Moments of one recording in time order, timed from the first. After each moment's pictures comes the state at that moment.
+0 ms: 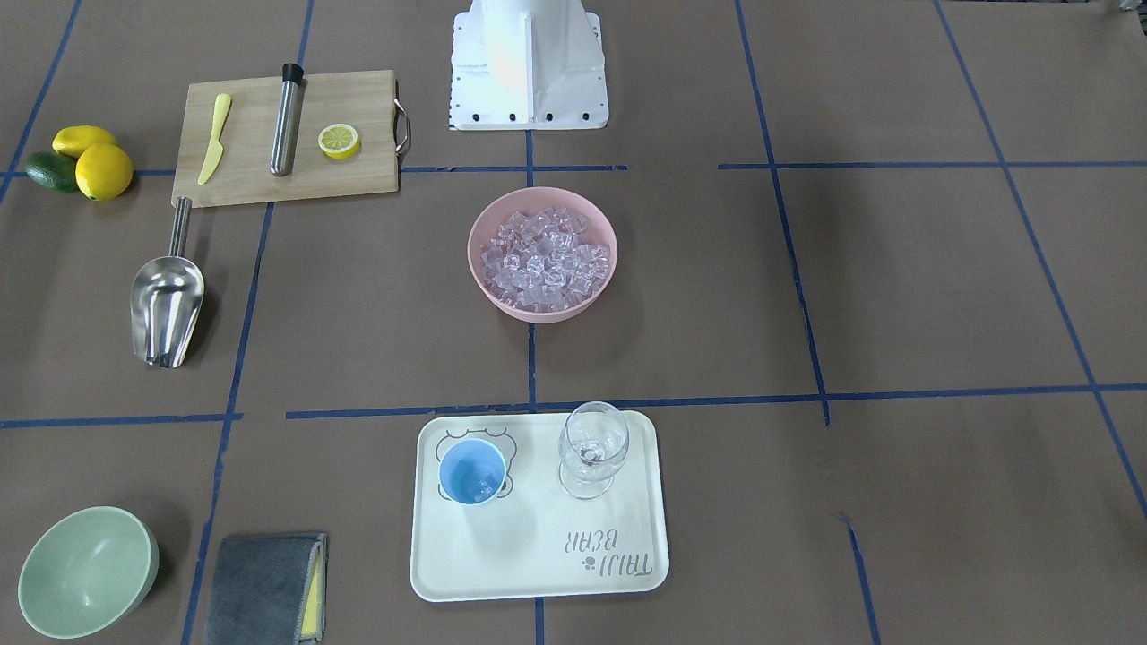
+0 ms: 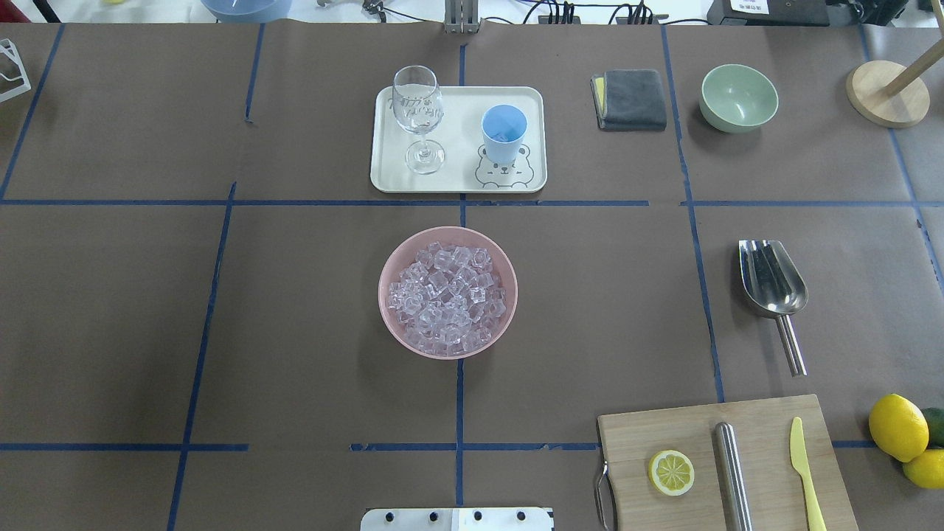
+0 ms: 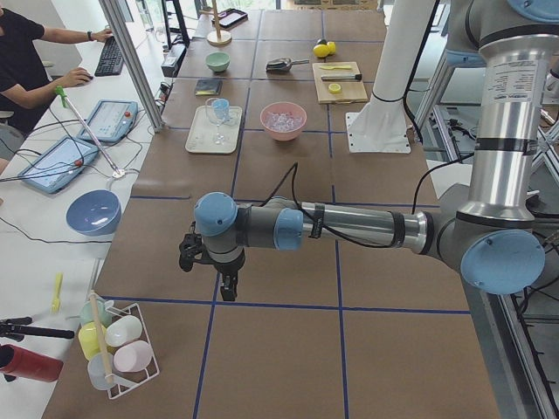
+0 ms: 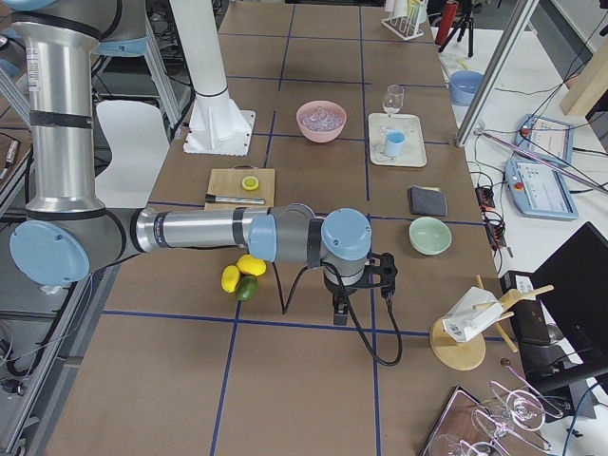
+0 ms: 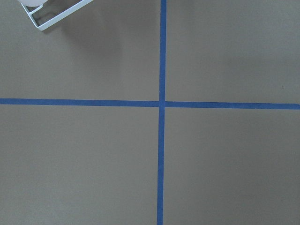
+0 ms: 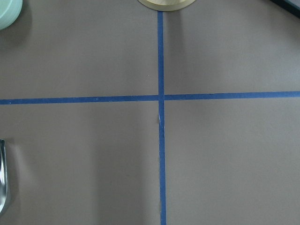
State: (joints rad) left arm -1.56 -1.60 -1.63 -1.53 -2.38 -0.05; right arm 1.66 -1.60 1.71 -1.68 2.41 -0.03
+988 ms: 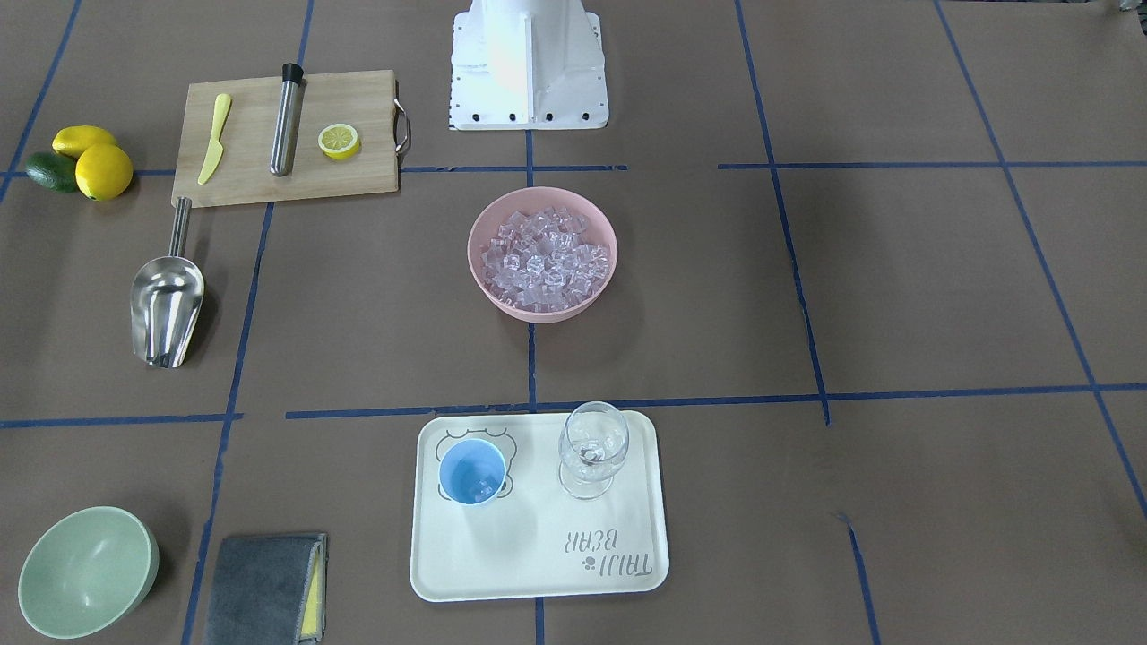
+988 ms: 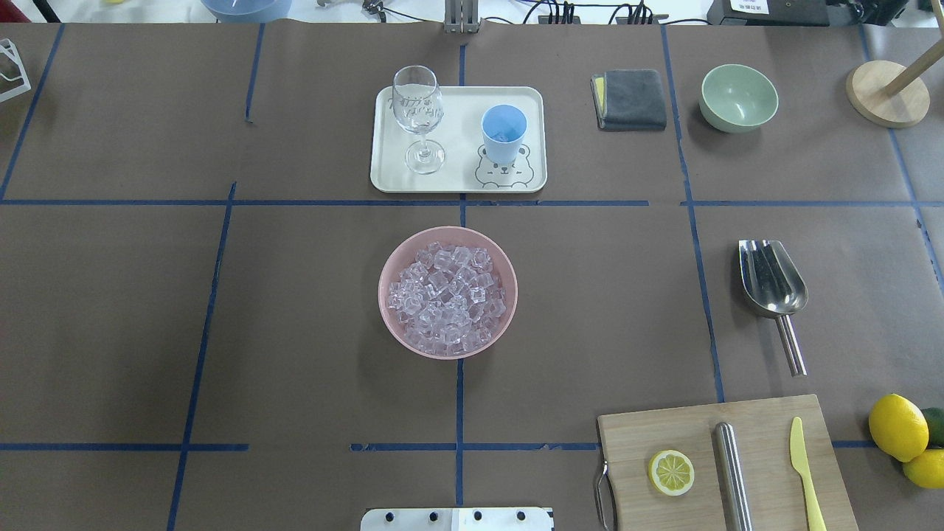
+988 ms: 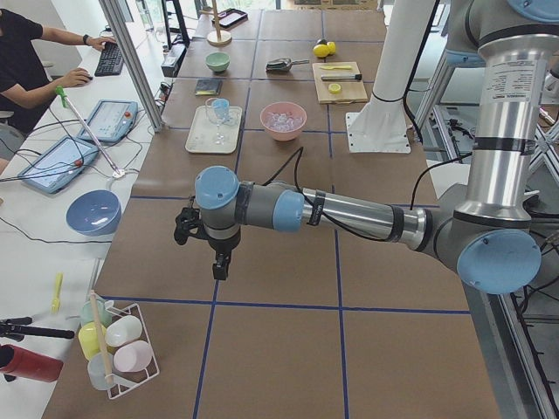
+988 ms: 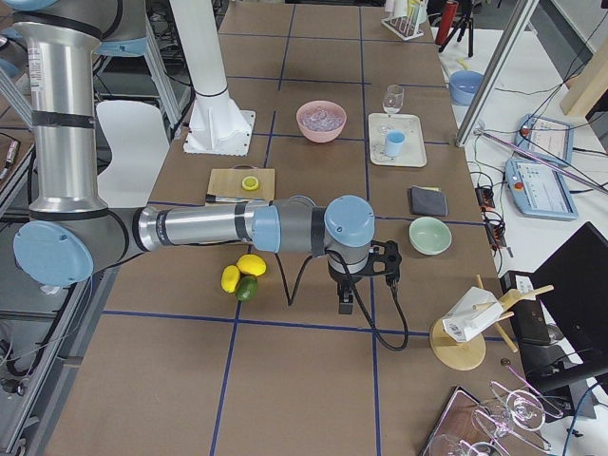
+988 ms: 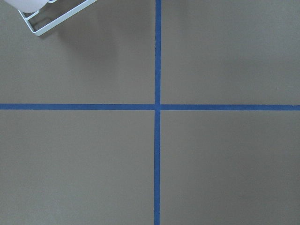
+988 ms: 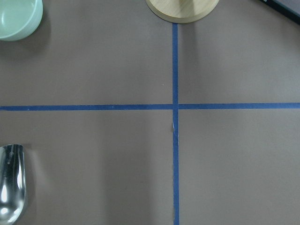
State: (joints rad) left arm -1.56 -1.63 -1.73 -1.56 -2.39 -0.05; right arm 1.64 -1.59 1.75 -1.68 2.43 0.01
